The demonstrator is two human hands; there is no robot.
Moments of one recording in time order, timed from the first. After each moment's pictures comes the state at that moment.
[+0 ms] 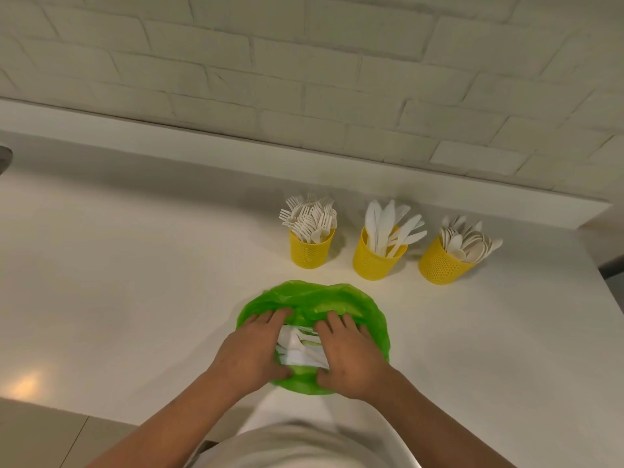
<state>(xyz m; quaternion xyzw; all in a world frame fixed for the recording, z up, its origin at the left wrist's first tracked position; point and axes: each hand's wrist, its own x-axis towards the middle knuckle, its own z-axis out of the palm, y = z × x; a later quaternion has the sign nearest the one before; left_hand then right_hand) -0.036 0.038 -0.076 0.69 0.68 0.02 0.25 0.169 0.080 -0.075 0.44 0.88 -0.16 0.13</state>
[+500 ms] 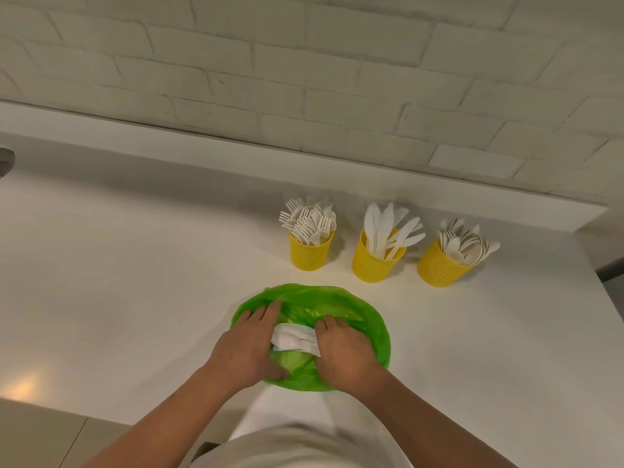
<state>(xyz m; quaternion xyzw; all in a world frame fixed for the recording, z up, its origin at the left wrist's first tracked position) -0.040 0.043 -0.070 0.66 0.70 -0.01 0.26 0.155 0.087 -0.087 0.46 0.87 -0.13 0.12</state>
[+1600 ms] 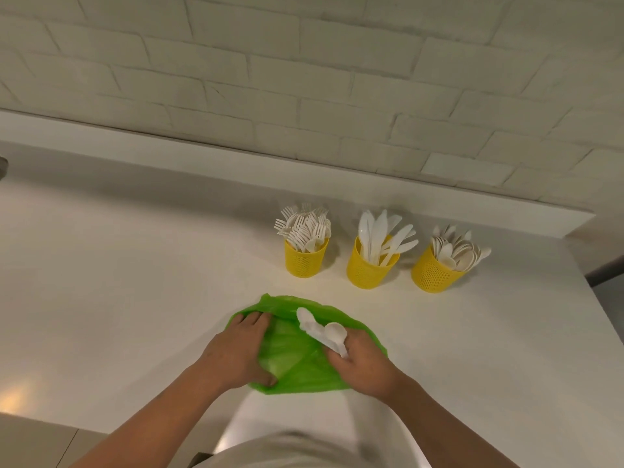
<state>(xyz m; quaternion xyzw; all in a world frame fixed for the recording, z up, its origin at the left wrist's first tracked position) -0.055 0.052 -0.071 0.68 0.67 -0.07 0.27 0.201 0.090 -0.085 0.48 0.75 -0.43 -0.12</state>
